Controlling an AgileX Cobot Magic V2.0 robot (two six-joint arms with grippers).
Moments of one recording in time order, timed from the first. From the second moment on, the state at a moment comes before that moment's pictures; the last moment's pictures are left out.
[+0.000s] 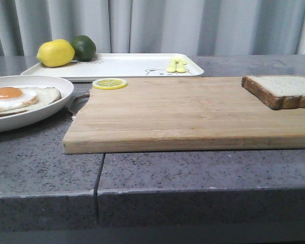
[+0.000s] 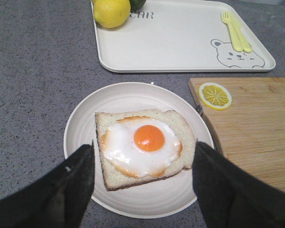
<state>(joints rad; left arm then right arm) -0.05 0.69 -0.81 -0.27 0.73 0.06 -0.04 1.00 -0.62 0.17 0.27 0.39</state>
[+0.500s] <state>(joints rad) -0.05 0.69 -0.81 -0.27 0.73 0.06 -0.04 1.19 -0.62 0.27 0.16 0.39</state>
